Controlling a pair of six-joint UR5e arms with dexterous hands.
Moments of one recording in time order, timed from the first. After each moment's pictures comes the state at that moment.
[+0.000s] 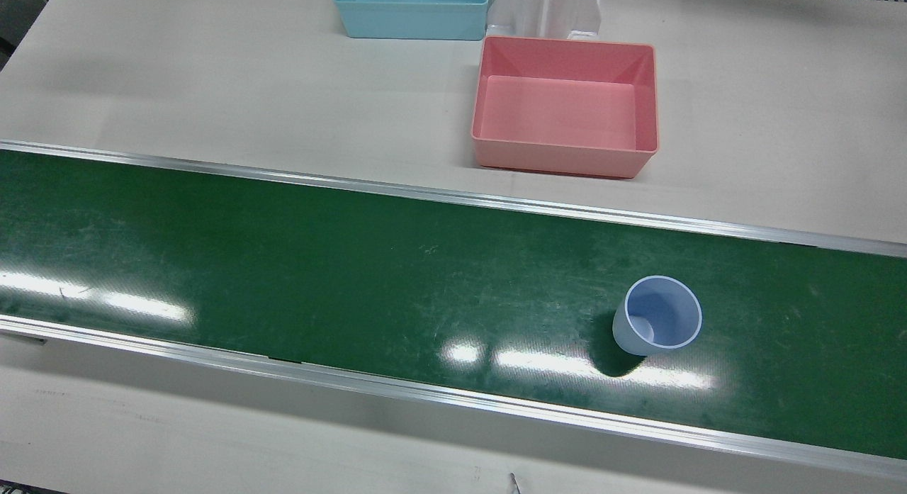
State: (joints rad) left arm -1.45 -1.82 -1.73 0.53 1.64 0.11; right arm 1.49 -1.83 2.06 -3.08 -1.56 -0.10
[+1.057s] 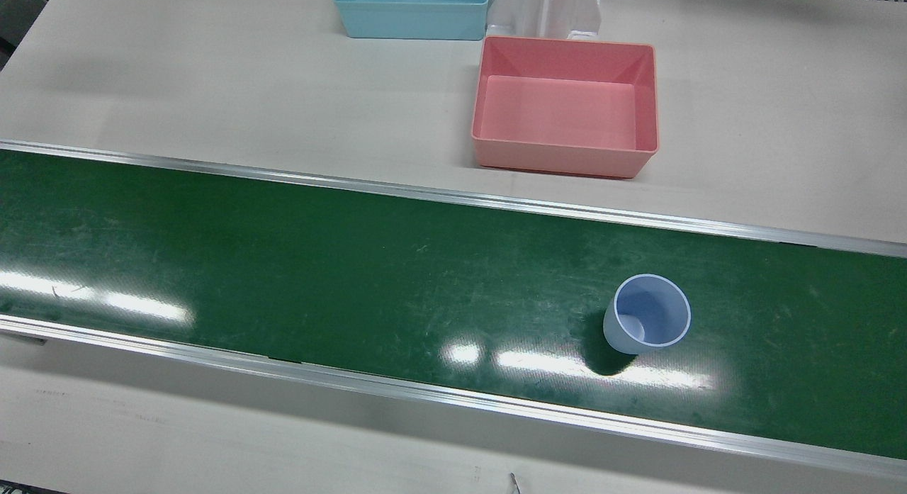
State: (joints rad) left arm -1.45 -1.82 -1.73 0.53 1.64 0.11; right arm 1.49 -1.83 2.06 -3.08 -1.56 -0.10
